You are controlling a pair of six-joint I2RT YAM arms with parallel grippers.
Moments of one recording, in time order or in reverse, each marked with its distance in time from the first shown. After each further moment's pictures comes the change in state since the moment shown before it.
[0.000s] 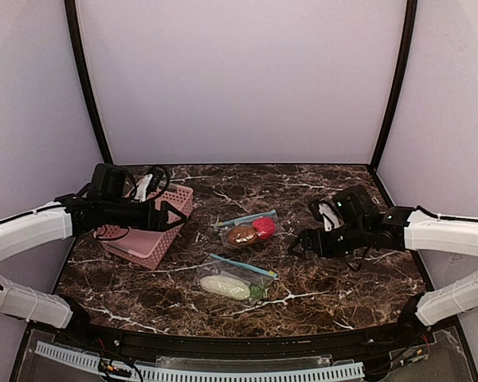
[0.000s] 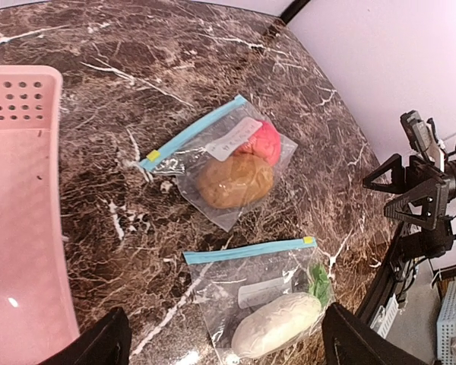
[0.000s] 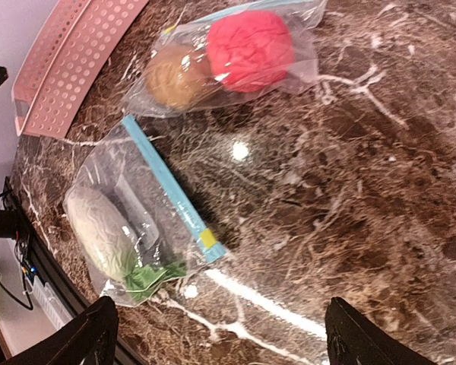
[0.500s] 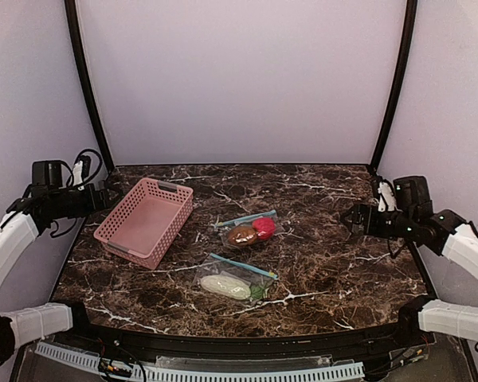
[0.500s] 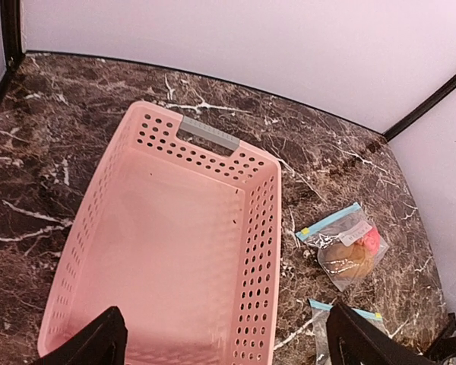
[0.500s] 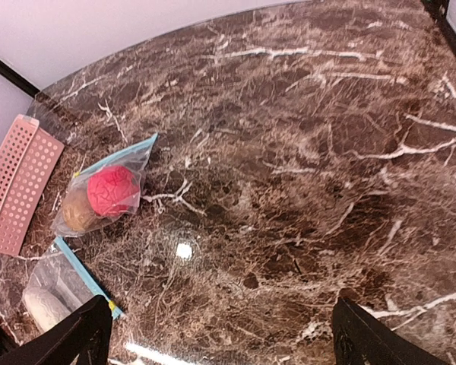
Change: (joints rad) left arm 0.574 -0.244 0.007 -0.207 0.052 0.108; right arm -0.418 -0.343 -0.063 -0.144 0.083 -0.144
